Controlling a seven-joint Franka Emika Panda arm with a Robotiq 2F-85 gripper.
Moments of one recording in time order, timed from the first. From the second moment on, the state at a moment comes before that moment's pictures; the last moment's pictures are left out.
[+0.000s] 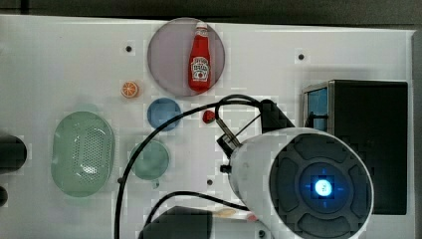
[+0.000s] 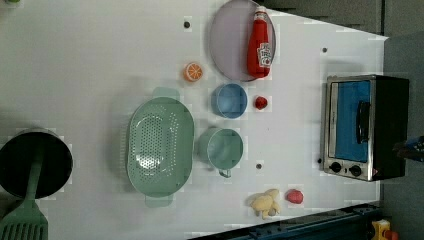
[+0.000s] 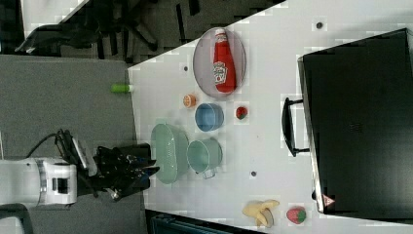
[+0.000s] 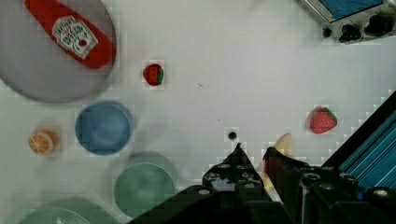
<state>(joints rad) 0.00 -0.32 -0.09 -2.02 -0.01 0.06 -0.03</state>
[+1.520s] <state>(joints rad) -0.05 -0.04 -0.42 -2.25 -0.26 0.72 -0.97</state>
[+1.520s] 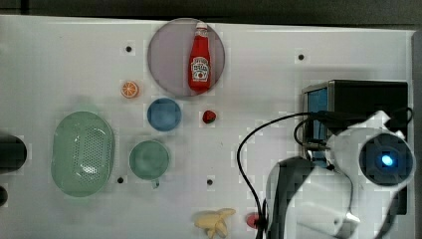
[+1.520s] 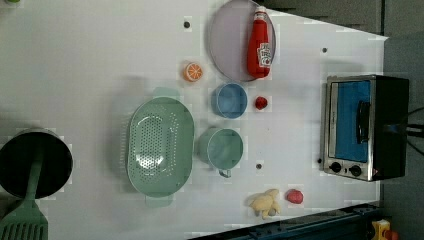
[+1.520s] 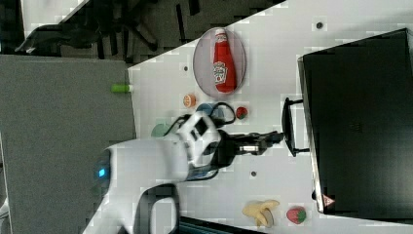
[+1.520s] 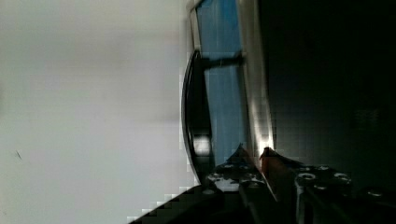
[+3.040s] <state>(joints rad) -0.06 0.15 -0.38 -2.28 -0.35 0.87 -0.95</state>
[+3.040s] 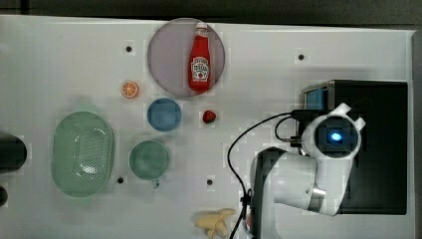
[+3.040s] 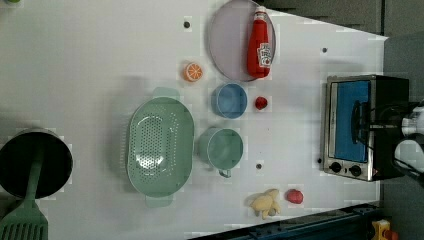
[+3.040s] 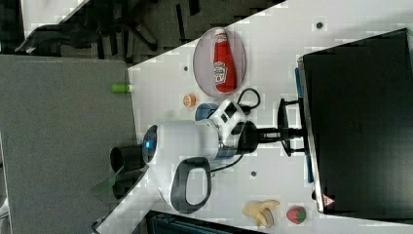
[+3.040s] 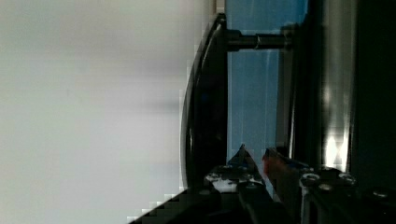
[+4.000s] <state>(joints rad) 0.10 0.36 -0.20 -2.30 -0.87 0.85 -0.25</state>
